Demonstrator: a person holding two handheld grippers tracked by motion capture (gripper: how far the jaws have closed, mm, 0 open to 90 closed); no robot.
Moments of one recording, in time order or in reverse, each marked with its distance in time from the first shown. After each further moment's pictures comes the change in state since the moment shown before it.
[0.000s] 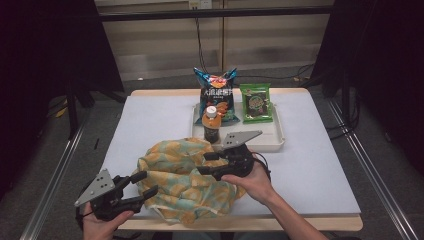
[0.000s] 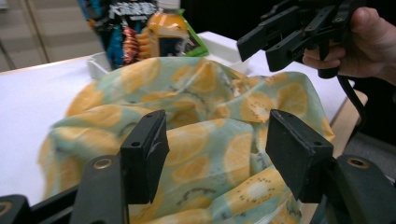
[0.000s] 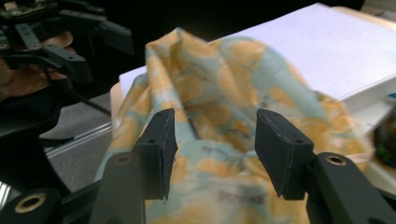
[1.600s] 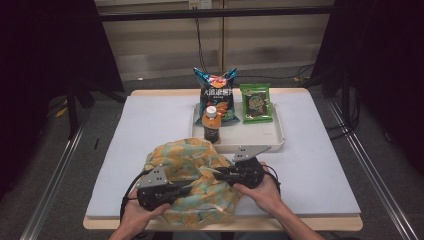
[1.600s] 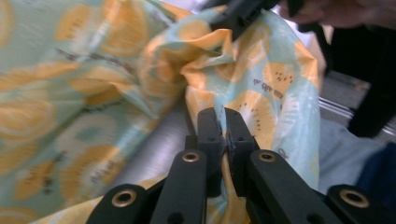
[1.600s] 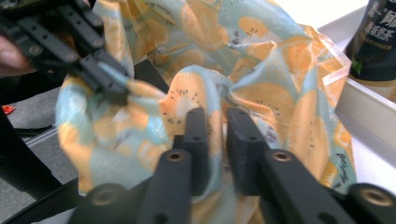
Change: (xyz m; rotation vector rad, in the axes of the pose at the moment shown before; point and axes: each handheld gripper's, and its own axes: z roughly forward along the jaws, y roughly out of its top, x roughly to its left) left arm -0.013 -0.011 0.089 0.248 -0.240 0.076; right arm -0.009 -0.050 -0.008 0.065 -0.088 0.043
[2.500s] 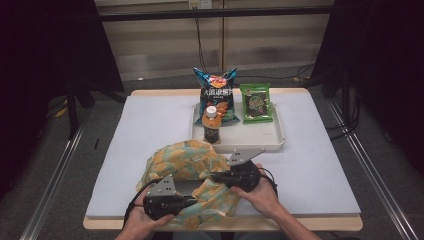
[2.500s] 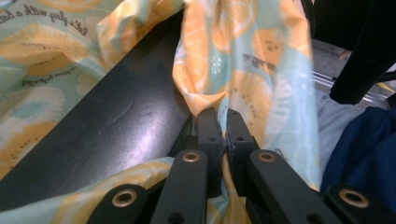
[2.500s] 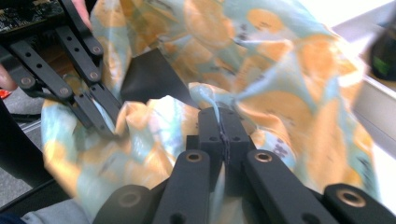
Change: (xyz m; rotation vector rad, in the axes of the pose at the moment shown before) left arm -0.014 -0.010 0.014 0.106 -0.068 0.022; right arm 0.009 -0.001 0.005 0.037 -0.007 -0.041
